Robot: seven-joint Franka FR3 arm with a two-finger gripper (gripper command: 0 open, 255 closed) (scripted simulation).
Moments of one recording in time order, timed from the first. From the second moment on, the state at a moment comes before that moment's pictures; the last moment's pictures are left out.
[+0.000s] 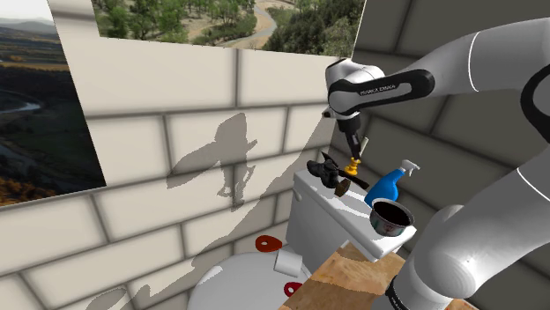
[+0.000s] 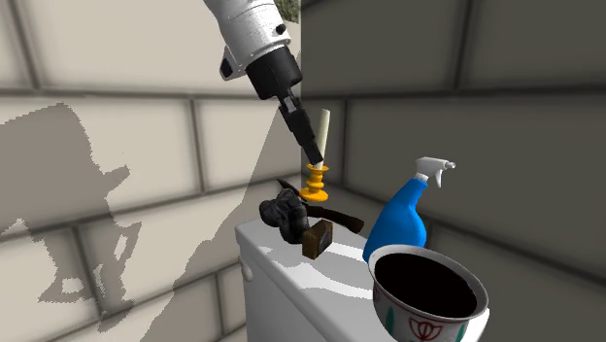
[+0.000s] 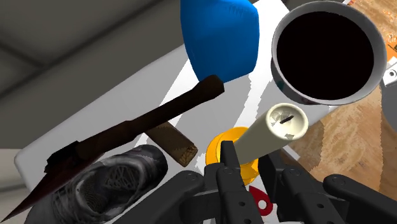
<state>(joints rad) 0.00 -0.32 -0.29 -2.26 -0.48 1.68 -0.89</state>
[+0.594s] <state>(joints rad) -0.03 -0.59 -0.27 -2.43 -0.53 1.59 -0.90</state>
